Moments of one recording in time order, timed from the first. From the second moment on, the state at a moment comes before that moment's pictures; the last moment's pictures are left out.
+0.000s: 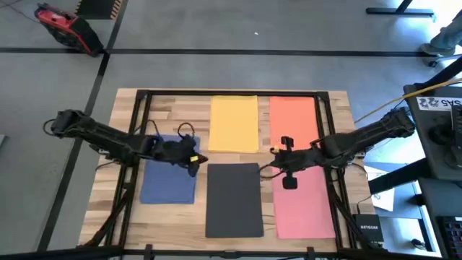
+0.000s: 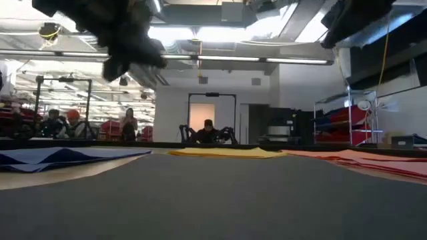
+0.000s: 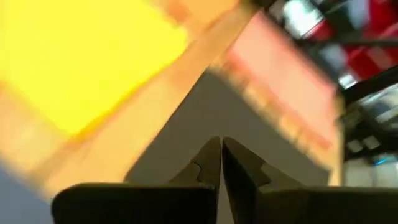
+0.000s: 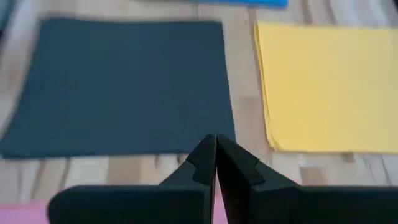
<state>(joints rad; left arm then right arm) -0.21 1.15 0.61 0.06 -0.30 -0.77 0.36 1.09 0.88 -0.61 0.25 0.26</state>
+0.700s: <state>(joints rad) -0.22 1.03 0.36 0.65 -0.30 -0.75 0.30 0.65 0.46 0.02 0.27 0.54</state>
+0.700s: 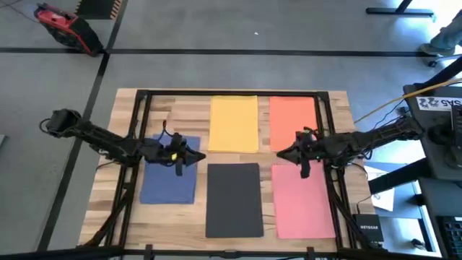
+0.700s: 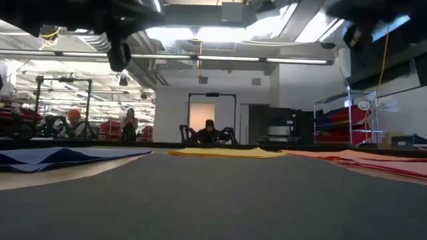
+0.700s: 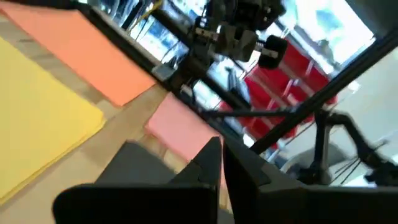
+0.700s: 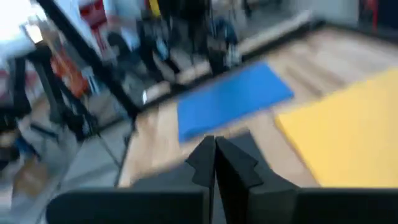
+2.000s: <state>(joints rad) -0.82 1.22 0.71 -0.52 -0.06 -0.95 -0.14 2.01 1.75 -0.40 -0.24 0.10</state>
